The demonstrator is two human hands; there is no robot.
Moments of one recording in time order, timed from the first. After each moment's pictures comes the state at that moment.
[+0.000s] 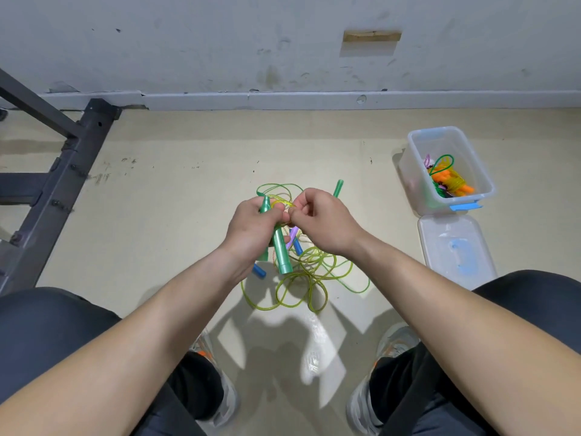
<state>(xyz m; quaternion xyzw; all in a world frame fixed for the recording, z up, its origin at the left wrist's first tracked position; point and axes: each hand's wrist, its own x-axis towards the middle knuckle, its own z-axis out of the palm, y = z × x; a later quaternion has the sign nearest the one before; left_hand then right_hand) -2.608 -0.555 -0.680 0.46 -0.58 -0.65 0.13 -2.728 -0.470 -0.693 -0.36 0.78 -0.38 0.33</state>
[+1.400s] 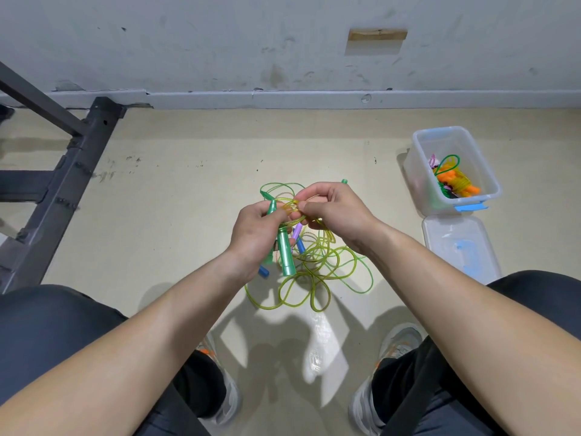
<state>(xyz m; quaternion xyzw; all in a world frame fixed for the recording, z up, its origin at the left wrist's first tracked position) -2.608 -0.552 -0.685 0.46 -0.55 -0.68 0.13 -2.741 -0.471 -0.685 -0.24 0.67 -0.52 0.47</state>
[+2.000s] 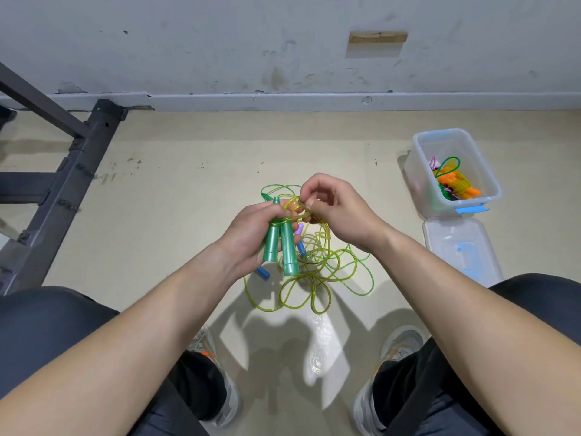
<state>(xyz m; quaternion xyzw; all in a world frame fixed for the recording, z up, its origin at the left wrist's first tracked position) -2.605 -0.563 -0.675 0.40 -0.43 -0.81 0.08 -2.751 -0.467 -0.691 -0.36 0.63 -0.55 0.41</state>
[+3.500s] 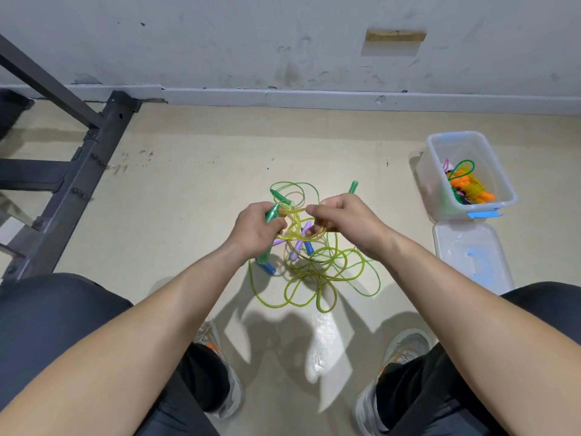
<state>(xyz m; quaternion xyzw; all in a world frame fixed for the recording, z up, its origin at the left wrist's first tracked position) -2.594 -0.597 -0.730 0.44 -0.78 -0.44 0.05 -2.746 -0.469 -0.709 -0.32 0.67 -0.47 0.48</state>
